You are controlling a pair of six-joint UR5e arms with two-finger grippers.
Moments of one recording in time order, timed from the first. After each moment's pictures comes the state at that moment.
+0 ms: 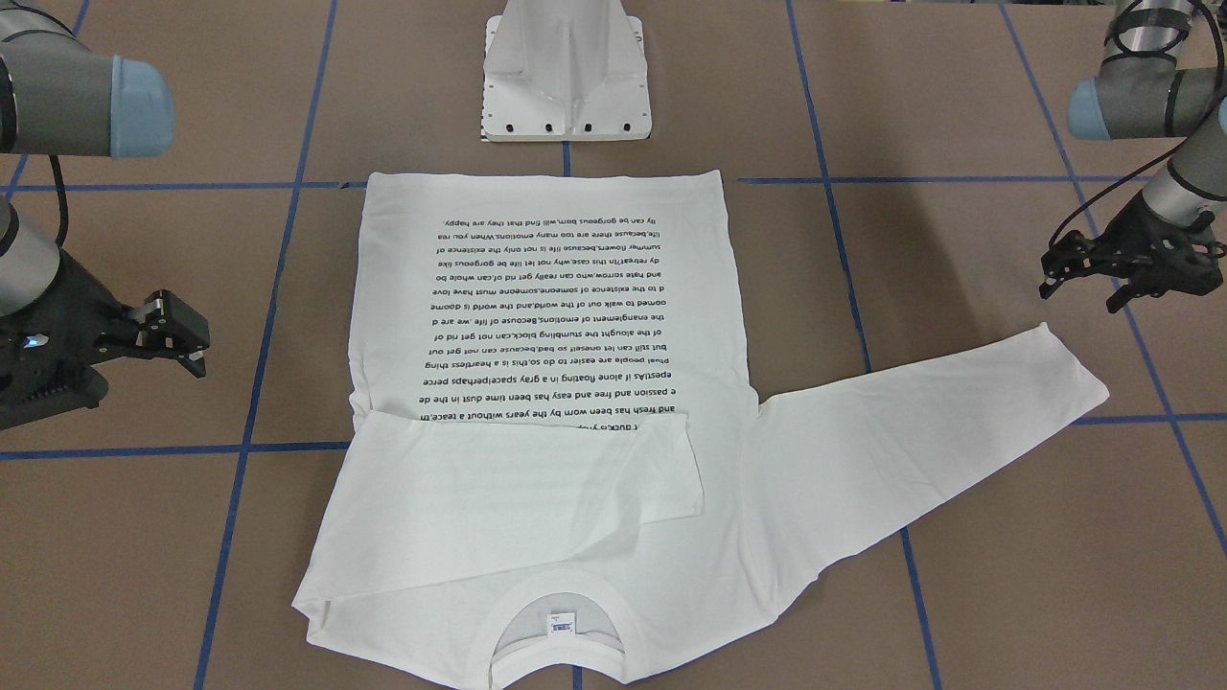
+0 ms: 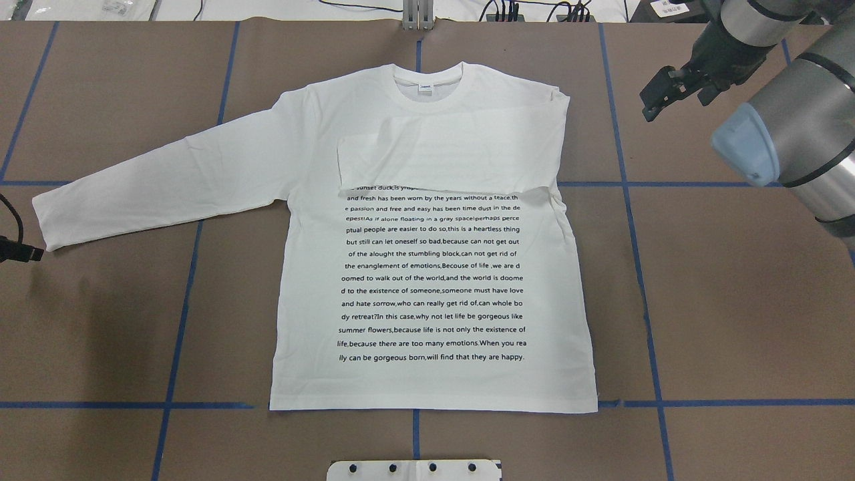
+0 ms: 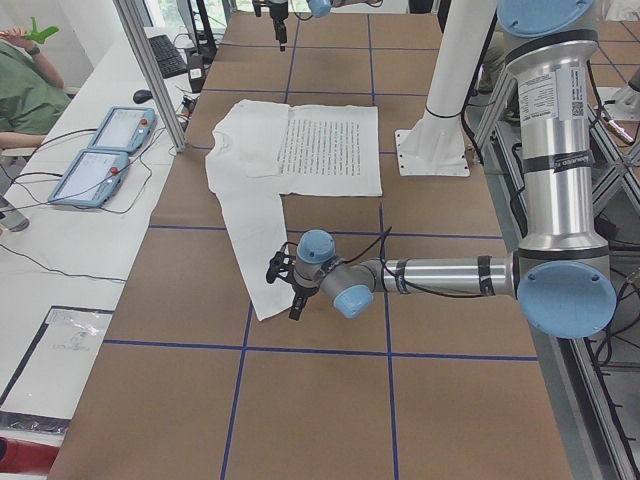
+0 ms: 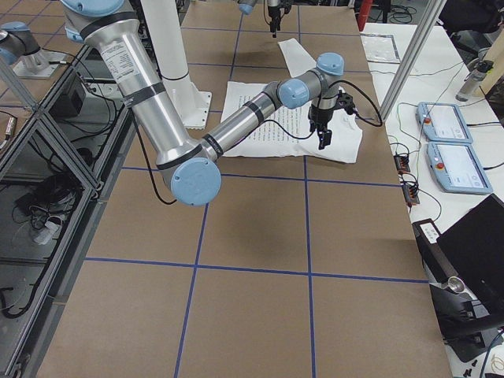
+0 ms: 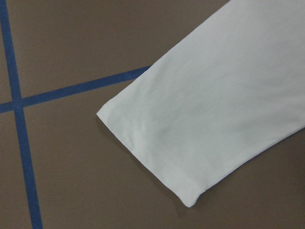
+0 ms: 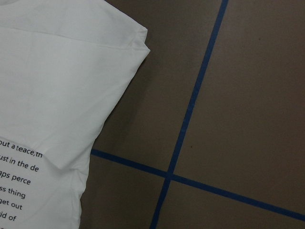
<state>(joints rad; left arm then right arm) -1.03 -1.43 -1.54 -2.43 -2.15 -0.55 1.09 -1.08 1.74 -1.74 2.20 0.37</state>
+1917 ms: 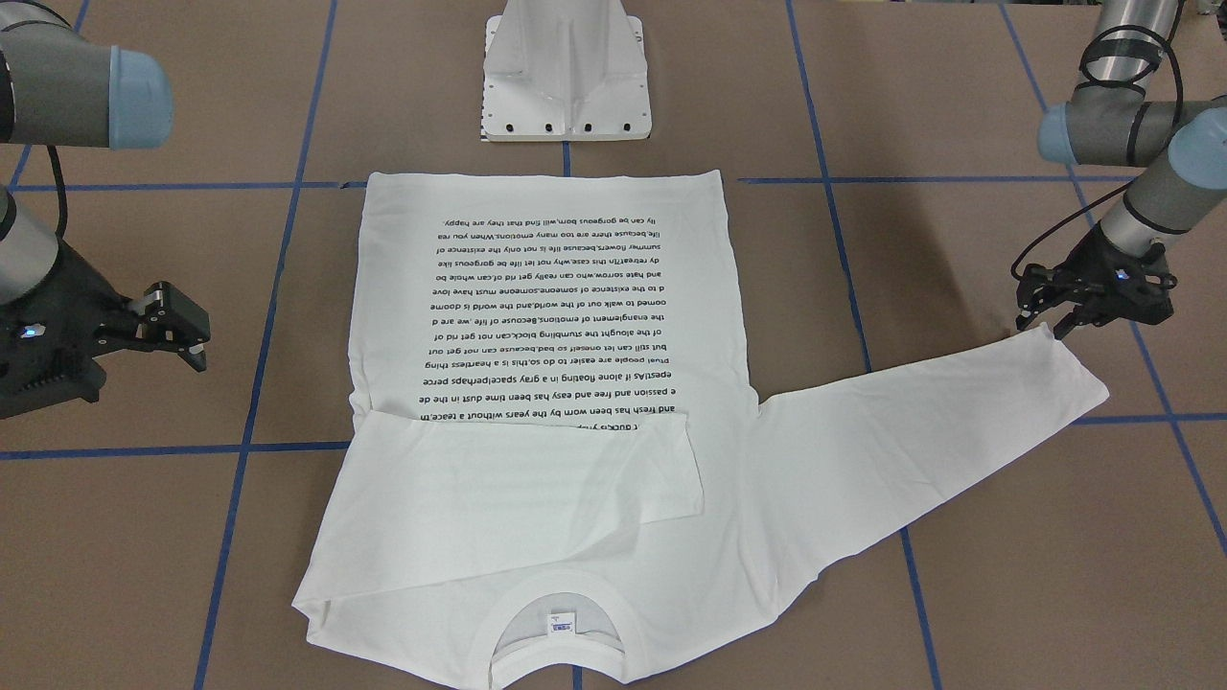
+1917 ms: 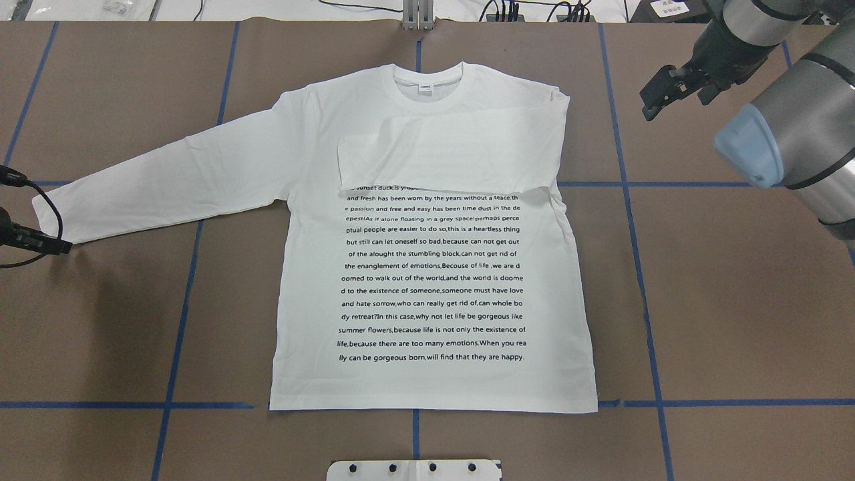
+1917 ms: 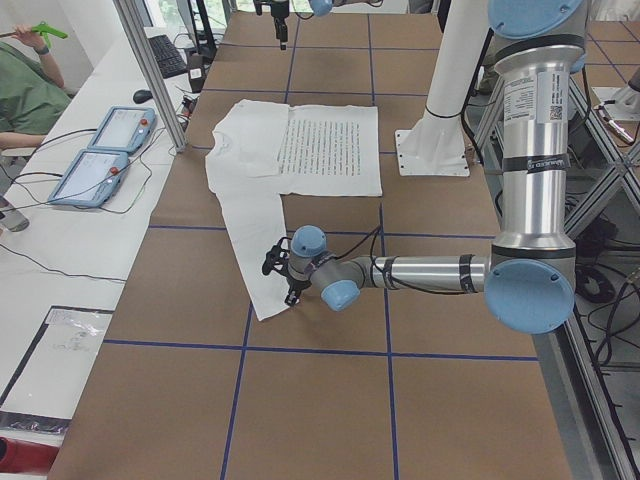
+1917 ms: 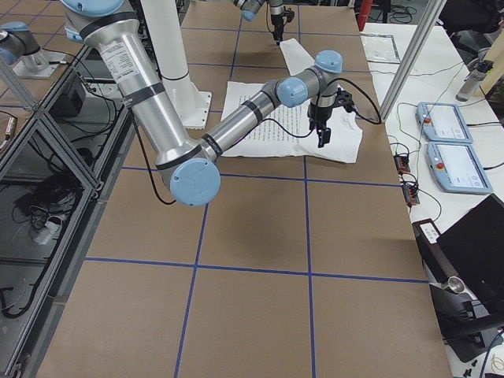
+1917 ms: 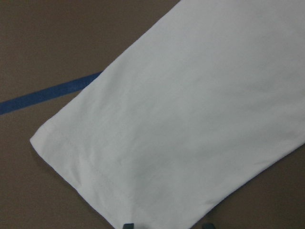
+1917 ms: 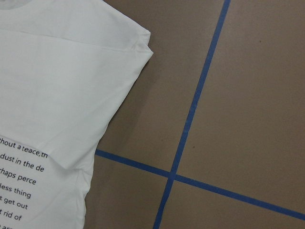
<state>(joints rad) -0.98 -1.50 -1.48 -2.45 -2.10 -0.56 1.09 -1.08 1.76 -1.74 2.20 0.38</state>
